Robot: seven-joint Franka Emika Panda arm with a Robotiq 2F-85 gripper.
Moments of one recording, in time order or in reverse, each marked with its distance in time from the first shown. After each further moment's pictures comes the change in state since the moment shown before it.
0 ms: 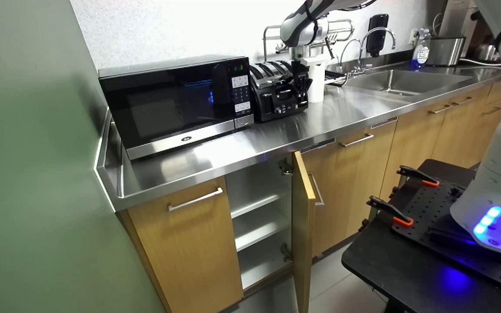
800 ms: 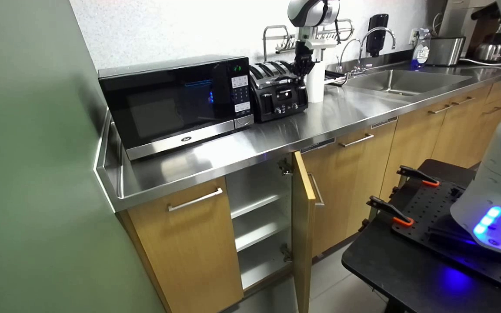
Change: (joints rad) arm -0.026 -0.154 0.000 -0.099 0.059 0.114 -0.009
